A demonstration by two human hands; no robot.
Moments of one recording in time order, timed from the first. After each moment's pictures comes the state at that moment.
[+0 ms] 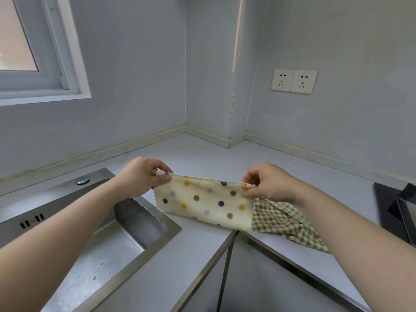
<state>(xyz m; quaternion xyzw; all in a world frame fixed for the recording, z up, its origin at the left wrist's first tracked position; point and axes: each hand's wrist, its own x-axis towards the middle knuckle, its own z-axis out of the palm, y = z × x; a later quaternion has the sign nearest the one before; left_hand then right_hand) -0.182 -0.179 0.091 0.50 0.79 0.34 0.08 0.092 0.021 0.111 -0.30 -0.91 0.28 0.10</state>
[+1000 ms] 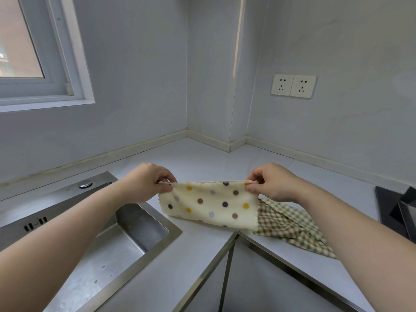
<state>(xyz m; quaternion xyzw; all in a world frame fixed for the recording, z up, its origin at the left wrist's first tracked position) -0.180 -0.178 0.093 0.57 0.79 0.22 0.05 0.099 0.026 0.121 -0.31 -0.92 0.20 0.09</state>
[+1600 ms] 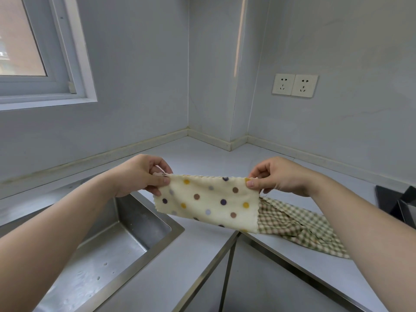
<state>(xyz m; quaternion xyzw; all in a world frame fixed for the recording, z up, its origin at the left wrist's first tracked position) -0.192 -0.191 0.106 0.47 0.71 0.44 0.29 0.108 0.029 0.137 -0.26 -0.87 0.41 0.08</state>
